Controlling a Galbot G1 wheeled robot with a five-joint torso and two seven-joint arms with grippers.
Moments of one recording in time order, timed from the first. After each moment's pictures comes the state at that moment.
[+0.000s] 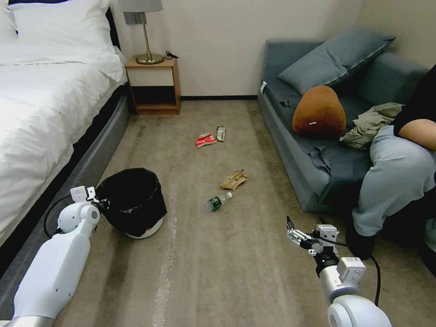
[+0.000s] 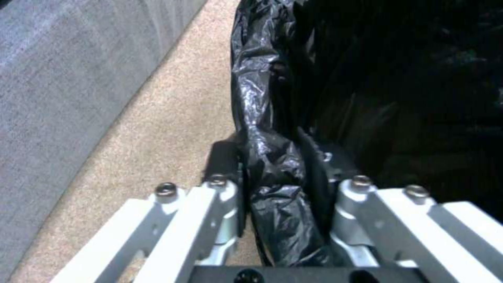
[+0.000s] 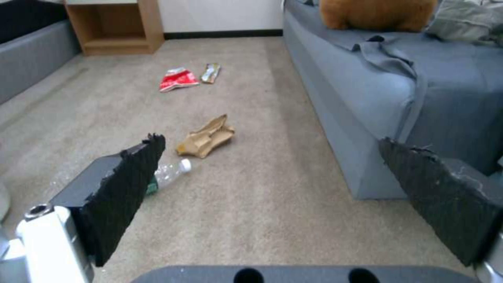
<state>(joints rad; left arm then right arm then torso) 0.82 -1.03 -0.48 -1.31 -0.78 0.65 -0.39 -1.62 1.44 0.61 2.16 0.18 -0.23 -0.01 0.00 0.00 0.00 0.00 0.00</state>
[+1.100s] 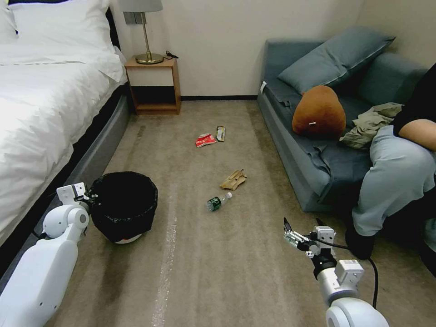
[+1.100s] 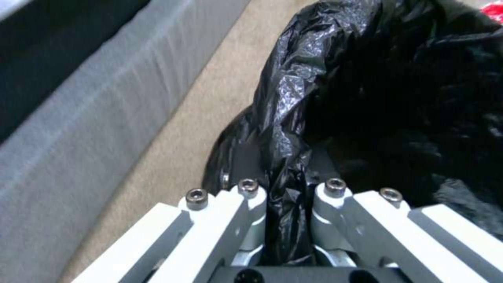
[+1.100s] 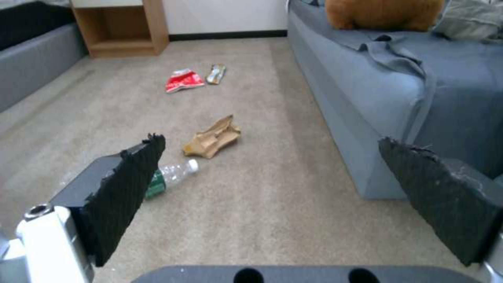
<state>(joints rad) 0.92 -0.98 -0.55 -1.48 -0.76 0.59 -0.35 -1.63 1.45 0.60 2.17 0.18 -0.22 -0.01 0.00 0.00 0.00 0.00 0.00</state>
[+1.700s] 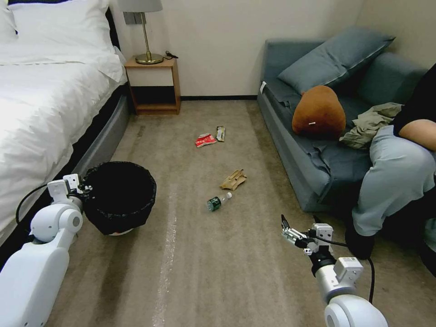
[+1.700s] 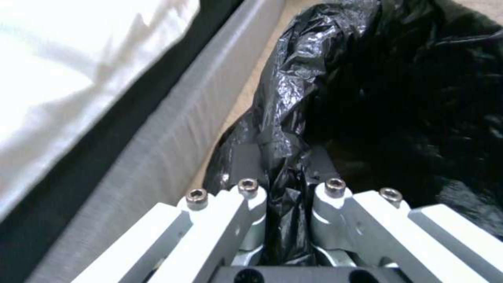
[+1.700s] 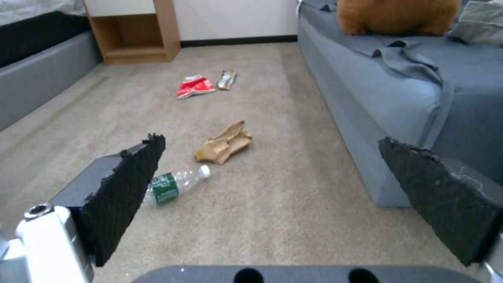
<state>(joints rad) 1.03 -0.94 -0.63 -1.69 -0.66 0.59 -0.36 -1.62 1.43 0.59 2.16 0.20 -0.22 -0.02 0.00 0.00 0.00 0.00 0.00</state>
